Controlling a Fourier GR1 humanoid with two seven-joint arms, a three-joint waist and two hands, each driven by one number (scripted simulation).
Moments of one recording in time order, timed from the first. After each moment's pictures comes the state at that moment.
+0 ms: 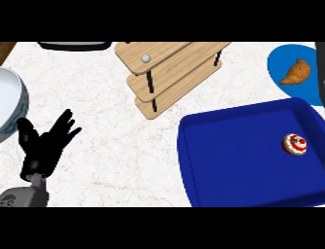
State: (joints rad) left arm -0.08 0.20 0.05 -1.36 0.15 0.01 0.28; right arm -1.40 -0.28 -0.15 -1.08 0.37 0.60 0.28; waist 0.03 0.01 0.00
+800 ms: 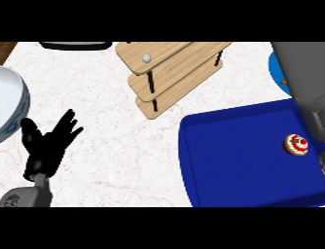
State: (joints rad) left arm -0.08 0.18 0.05 -1.37 0.13 0.01 0.28; right arm -1.48 -0.25 -0.10 -0.65 0.54 0.33 -0.07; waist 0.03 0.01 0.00
